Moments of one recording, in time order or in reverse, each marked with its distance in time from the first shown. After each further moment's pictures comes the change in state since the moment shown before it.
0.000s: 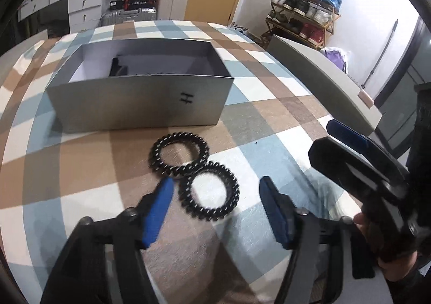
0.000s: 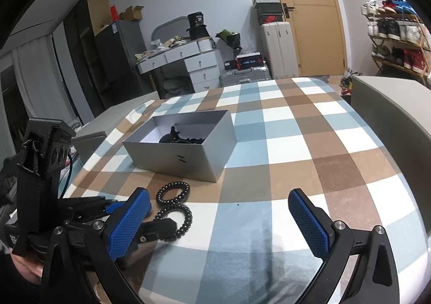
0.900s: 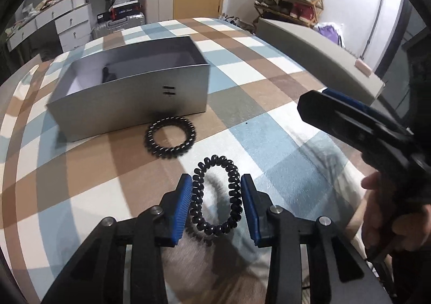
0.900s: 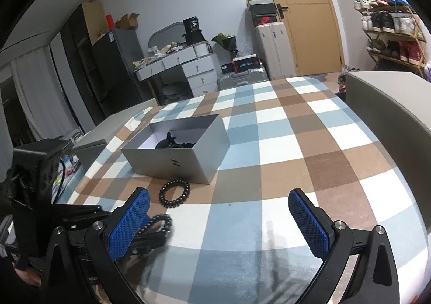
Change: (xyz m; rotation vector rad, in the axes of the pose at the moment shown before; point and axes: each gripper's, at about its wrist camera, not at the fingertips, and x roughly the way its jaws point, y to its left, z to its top) left arm -0.014 -0.010 -0.011 0.124 0.031 0.059; right arm -0.011 -0.011 0.000 0.039 -0.019 0.017
